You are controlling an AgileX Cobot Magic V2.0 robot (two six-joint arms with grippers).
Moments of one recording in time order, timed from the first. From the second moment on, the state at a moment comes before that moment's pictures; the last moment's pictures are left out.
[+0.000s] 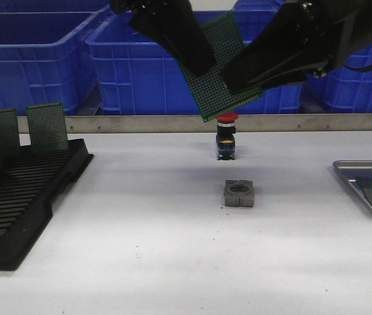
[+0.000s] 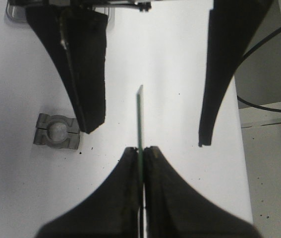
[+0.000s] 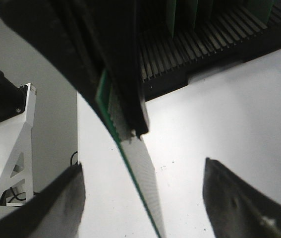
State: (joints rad) left arm -0.52 1.85 -1.69 -0.62 1.23 1.22; right arm 0.10 1.70 -1.10 1.21 1.18 -1.58
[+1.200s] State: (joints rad) left arm -0.52 1.85 -1.69 -0.62 1.23 1.21; right arm -0.02 1.64 -1.10 1.09 1.19 -1.51
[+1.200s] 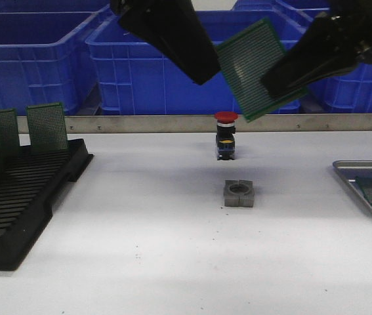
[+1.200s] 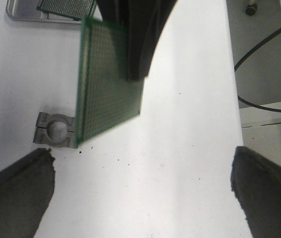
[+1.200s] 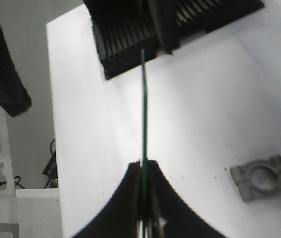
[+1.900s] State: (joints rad) left arm -0.52 1.85 -1.69 -0.62 1.23 1.21; right arm -0.44 1.81 -1.10 1.03 1.05 -0.95
